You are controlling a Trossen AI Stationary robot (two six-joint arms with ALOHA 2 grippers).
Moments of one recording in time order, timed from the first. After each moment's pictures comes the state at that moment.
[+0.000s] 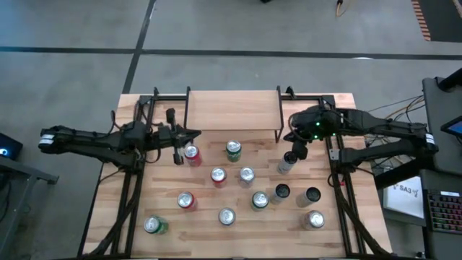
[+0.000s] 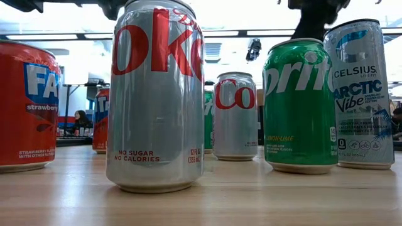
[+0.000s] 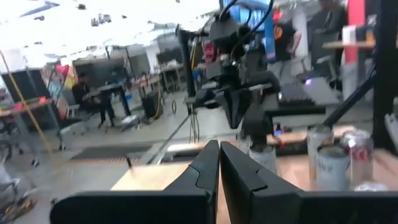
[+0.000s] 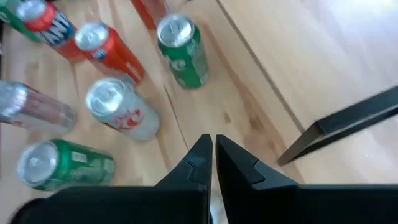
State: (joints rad) left arm -0.02 0.80 0.56 0.36 -0.20 0.22; right arm -0.18 0.99 1.03 -0.82 -0.05 0.26
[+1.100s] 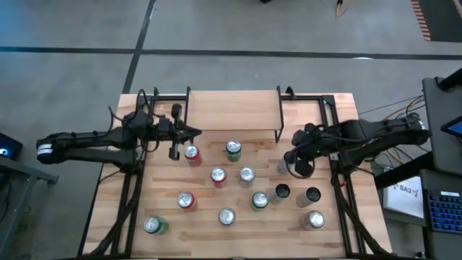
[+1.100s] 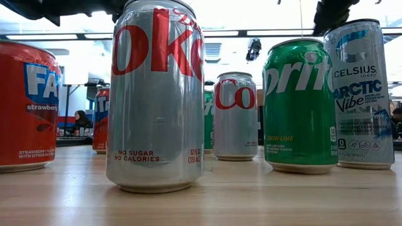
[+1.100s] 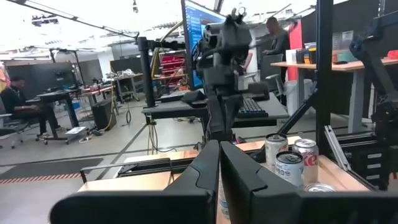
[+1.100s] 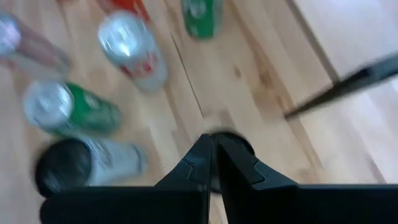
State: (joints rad) left arm 0.21 0.81 0.55 0.39 0.23 0.11; right arm 0.17 1.09 1.15 -1.10 0.19 0.48
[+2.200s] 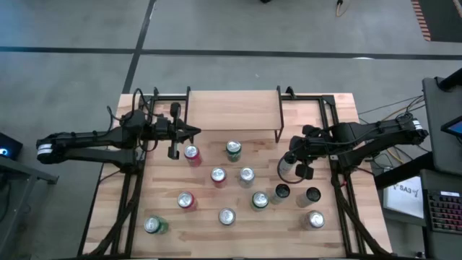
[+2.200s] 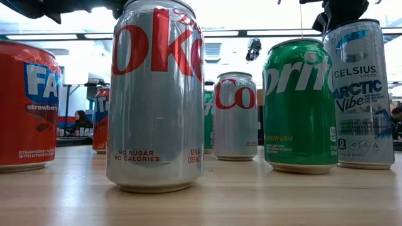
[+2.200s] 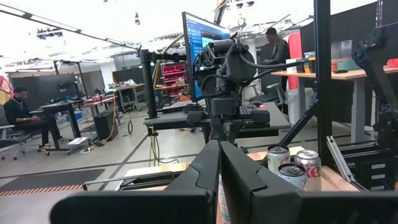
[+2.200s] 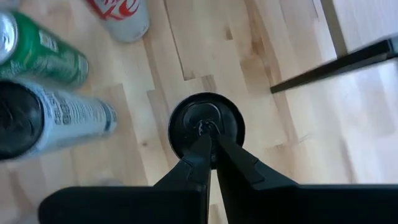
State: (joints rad) left arm 0.21 0.81 0.56 0.43 0.23 0.11; right arm 0.17 1.16 1.15 -1.19 0.18 0.40
